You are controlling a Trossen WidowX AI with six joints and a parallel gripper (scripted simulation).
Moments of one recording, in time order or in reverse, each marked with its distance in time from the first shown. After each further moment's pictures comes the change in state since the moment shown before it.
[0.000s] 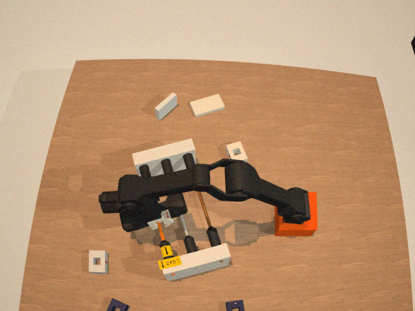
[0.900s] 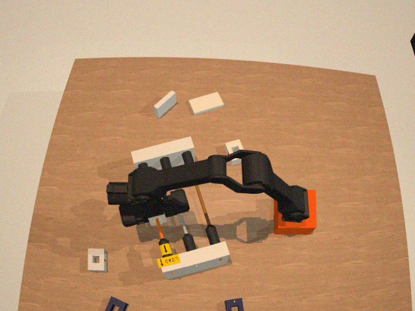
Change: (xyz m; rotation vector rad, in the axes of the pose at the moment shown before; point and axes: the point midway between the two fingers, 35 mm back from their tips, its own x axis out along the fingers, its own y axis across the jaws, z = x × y) arm -0.012 0.000 -0.001 0.003 -0.001 0.192
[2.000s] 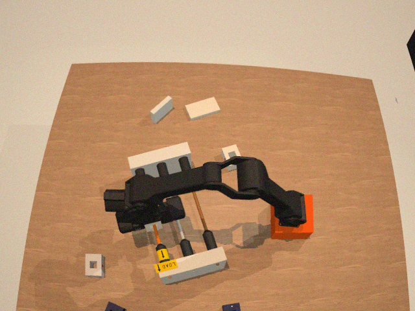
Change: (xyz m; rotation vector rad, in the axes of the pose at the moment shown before) arm 0.010 0.004 0.001 -0.004 -0.005 0.011
